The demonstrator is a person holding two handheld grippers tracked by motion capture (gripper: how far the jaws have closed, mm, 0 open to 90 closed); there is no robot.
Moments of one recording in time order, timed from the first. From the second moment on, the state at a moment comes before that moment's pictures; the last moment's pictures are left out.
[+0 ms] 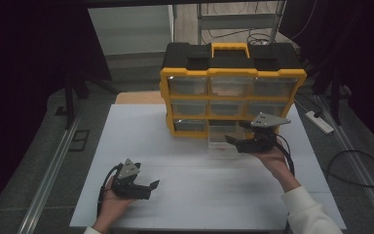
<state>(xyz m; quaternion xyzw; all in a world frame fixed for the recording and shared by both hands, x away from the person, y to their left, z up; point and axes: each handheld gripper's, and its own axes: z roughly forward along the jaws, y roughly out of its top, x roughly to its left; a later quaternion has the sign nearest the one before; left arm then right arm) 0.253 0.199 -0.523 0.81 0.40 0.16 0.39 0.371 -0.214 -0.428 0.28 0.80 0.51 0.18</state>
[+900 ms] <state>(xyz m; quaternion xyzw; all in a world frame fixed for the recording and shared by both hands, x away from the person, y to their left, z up) 0.253 0.197 -0.523 0.81 0.40 0.17 0.39 0.295 -0.276 -0.465 0.30 0.79 0.49 0.20</state>
